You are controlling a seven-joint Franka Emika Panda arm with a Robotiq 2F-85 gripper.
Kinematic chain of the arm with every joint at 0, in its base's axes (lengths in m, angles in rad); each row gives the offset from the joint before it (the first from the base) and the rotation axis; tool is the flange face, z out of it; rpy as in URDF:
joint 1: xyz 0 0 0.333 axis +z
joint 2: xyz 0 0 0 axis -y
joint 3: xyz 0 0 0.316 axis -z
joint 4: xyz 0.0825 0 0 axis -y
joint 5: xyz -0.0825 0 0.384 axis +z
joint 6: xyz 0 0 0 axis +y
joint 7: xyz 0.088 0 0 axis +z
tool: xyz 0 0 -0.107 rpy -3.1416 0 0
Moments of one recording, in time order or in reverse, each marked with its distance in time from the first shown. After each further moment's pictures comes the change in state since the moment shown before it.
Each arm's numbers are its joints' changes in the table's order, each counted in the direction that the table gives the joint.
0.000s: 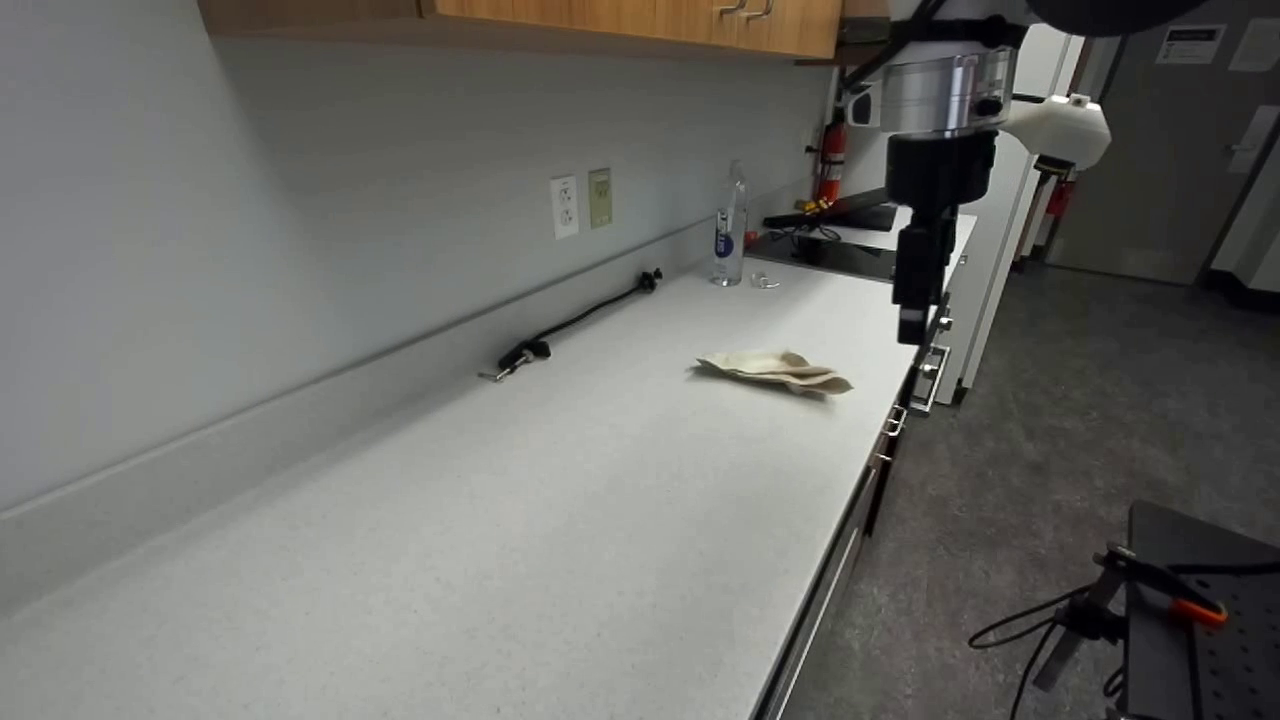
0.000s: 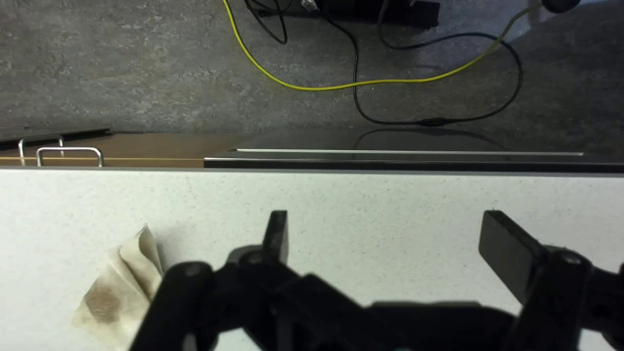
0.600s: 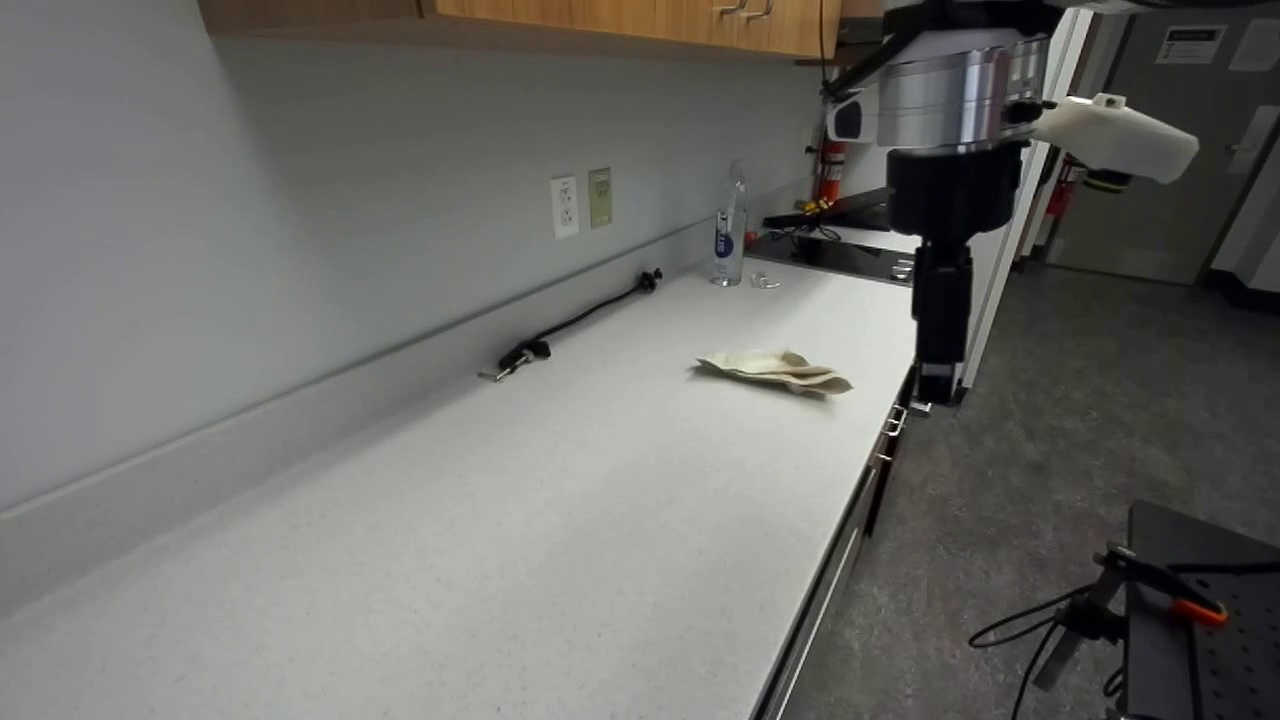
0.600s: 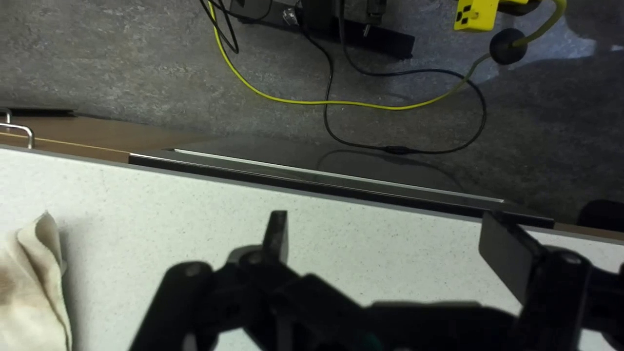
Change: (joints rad) arm 0.080 0.020 -0.121 -0.009 0.051 0.050 -0.029
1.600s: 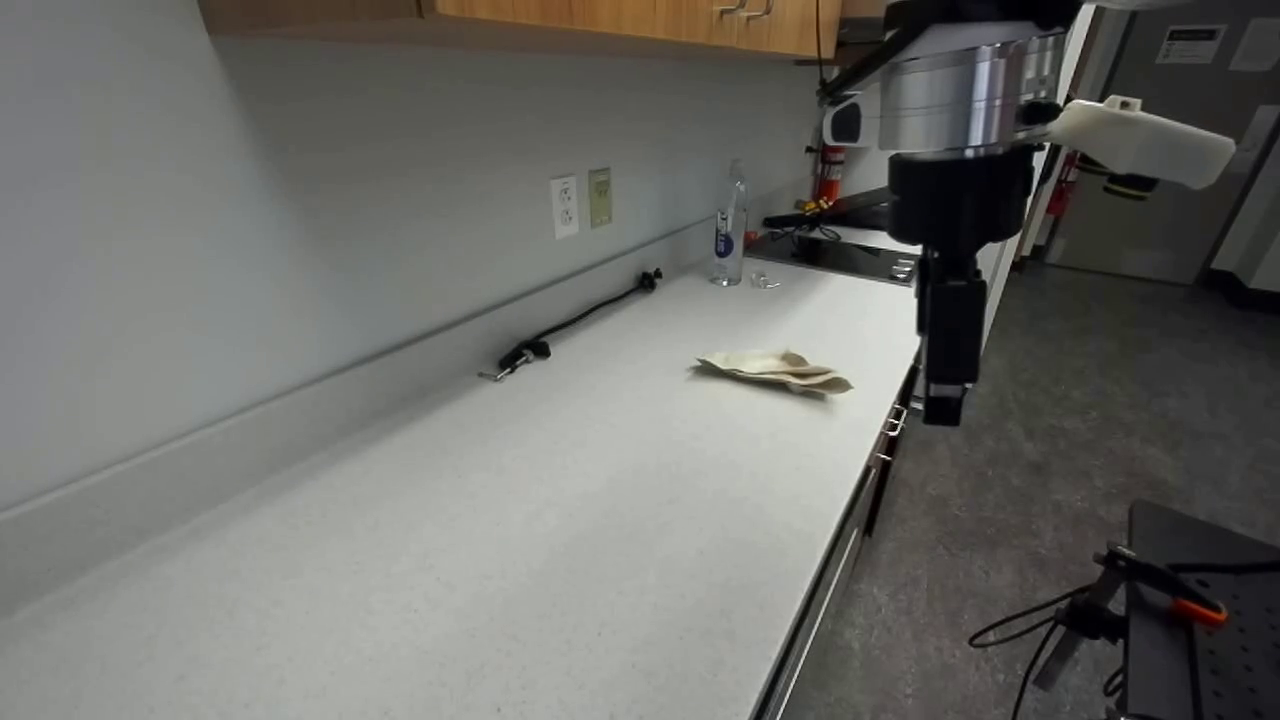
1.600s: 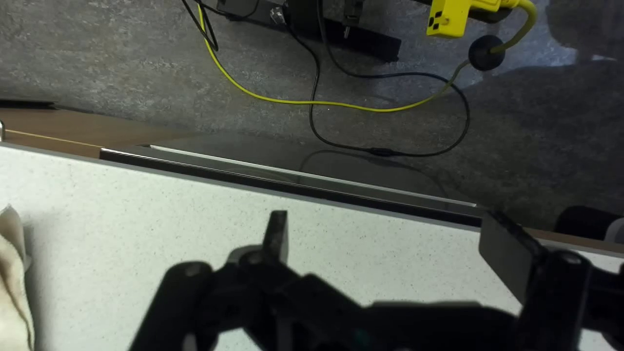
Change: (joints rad) arm 0.007 0.002 -0.047 0.000 0.038 0.000 -0.005
